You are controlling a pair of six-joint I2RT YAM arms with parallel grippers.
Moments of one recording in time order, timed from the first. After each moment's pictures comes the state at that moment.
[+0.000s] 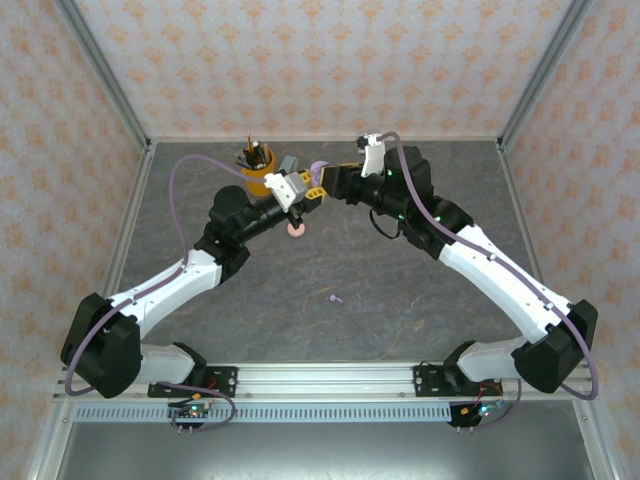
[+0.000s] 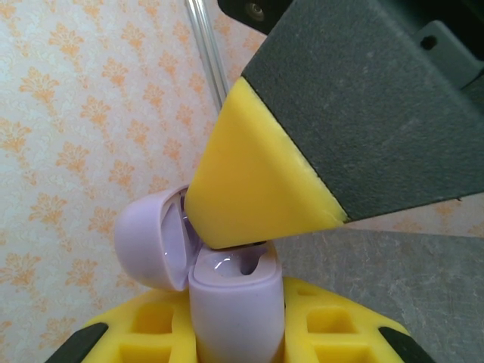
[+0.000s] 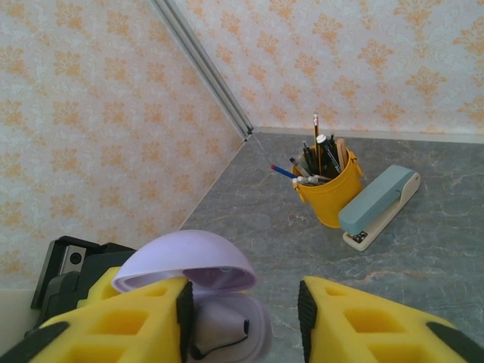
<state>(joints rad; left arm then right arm) -0.50 1.31 0.85 0.60 0.44 0.21 0.67 1.32 1.32 -0.25 -0.16 0.47</state>
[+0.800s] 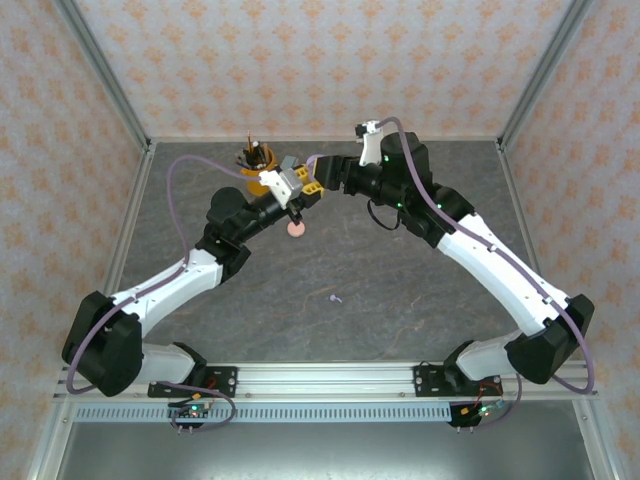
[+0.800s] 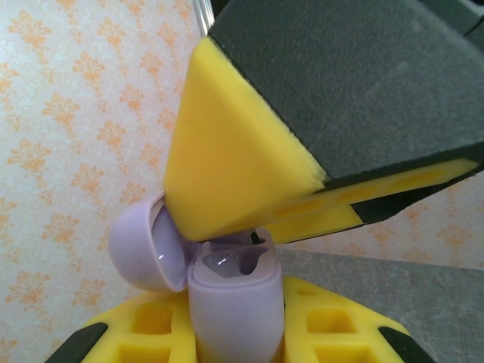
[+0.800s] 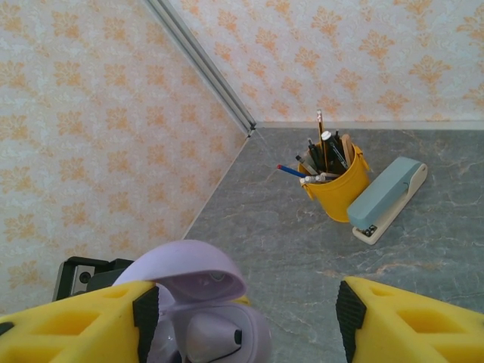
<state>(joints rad) -0.50 1.33 0.85 0.70 0.42 0.16 0.67 1.37 1.46 -0.37 -0.17 0.52</state>
